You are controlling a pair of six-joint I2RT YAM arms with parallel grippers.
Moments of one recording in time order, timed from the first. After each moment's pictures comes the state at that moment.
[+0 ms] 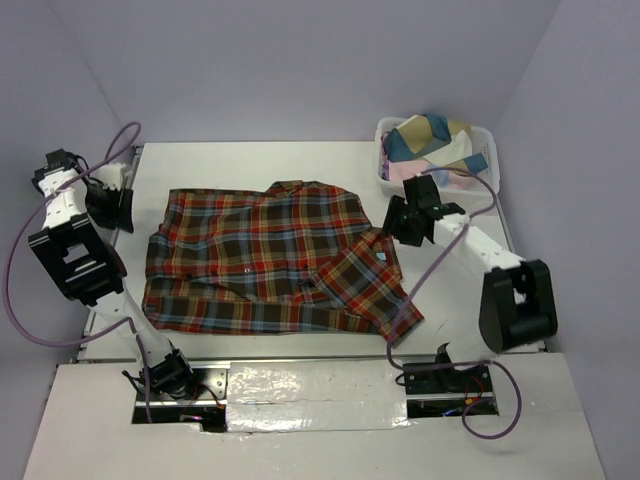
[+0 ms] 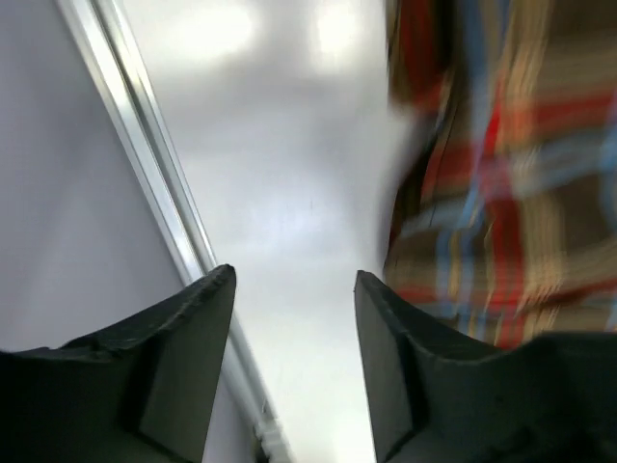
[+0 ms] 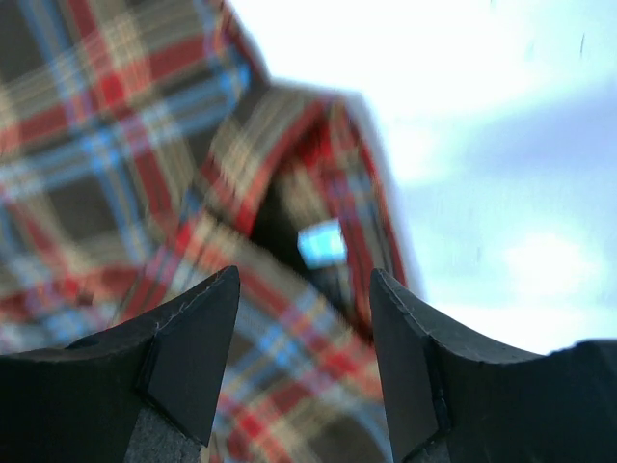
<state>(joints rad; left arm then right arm) 0.58 2.01 1.75 -1.09 0.25 0.70 0.23 1.44 0.97 -0.47 -0.01 0.53</state>
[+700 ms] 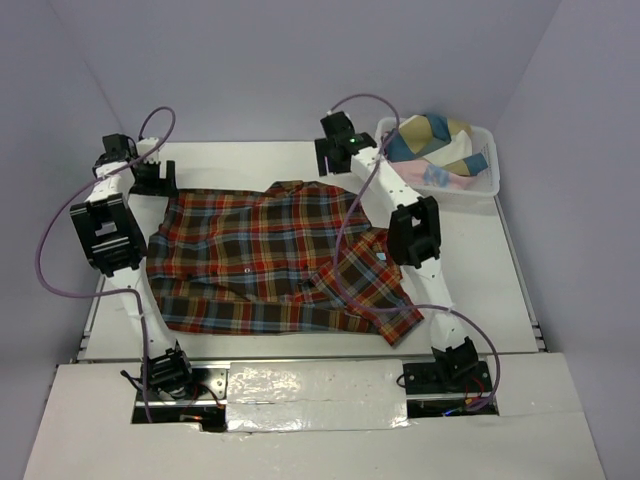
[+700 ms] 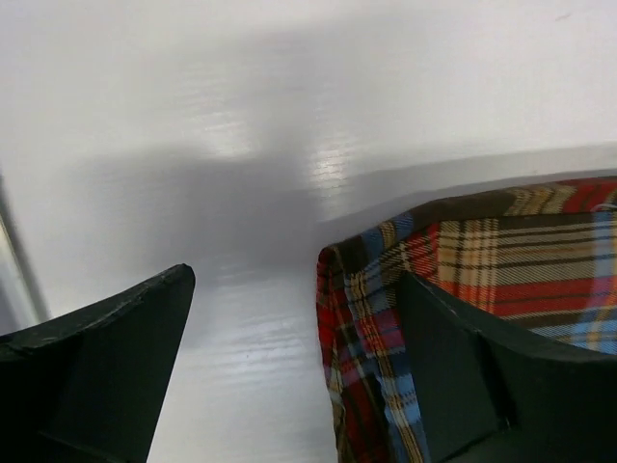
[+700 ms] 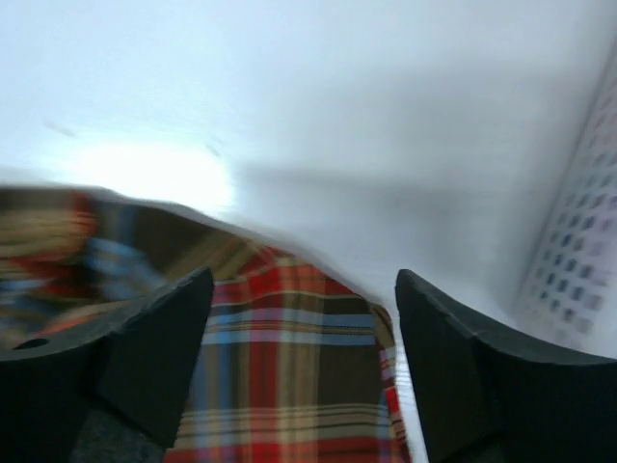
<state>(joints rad) 0.37 2.29 1.92 -0.59 0.35 0.36 0.45 2.50 2.45 -0.77 0.26 0.21</state>
